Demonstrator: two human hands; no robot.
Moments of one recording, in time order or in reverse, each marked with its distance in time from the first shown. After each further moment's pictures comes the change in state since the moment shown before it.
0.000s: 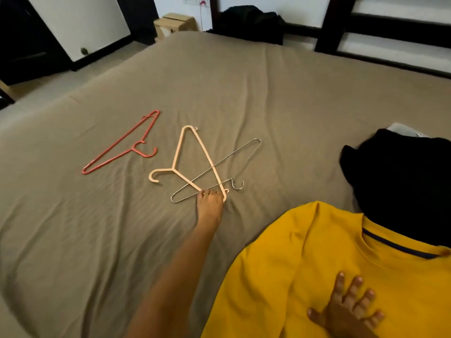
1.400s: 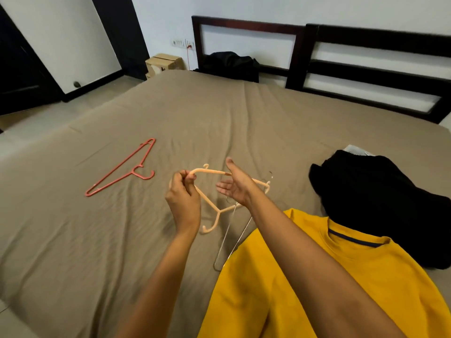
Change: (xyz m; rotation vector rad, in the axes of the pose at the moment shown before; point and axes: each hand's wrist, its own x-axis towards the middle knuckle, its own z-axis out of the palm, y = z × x) left_hand -0.085 0.013 -0.179 -0.890 0.798 -0.173; right_hand -0.074 -0.261 -0.192 1.453 -0.457 -0.429
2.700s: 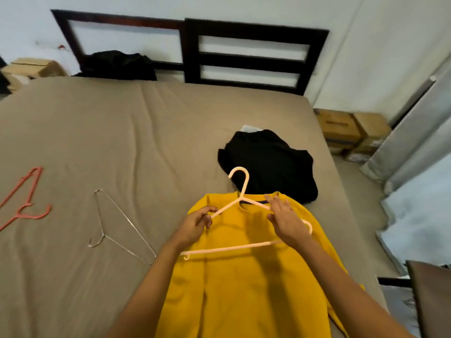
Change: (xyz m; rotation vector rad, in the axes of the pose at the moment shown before) left_hand -0.128 0.045 0.092 -0.201 -1.440 0.075; right_hand -0.194 0.071 -0.301 -1.480 0.632 -0.368
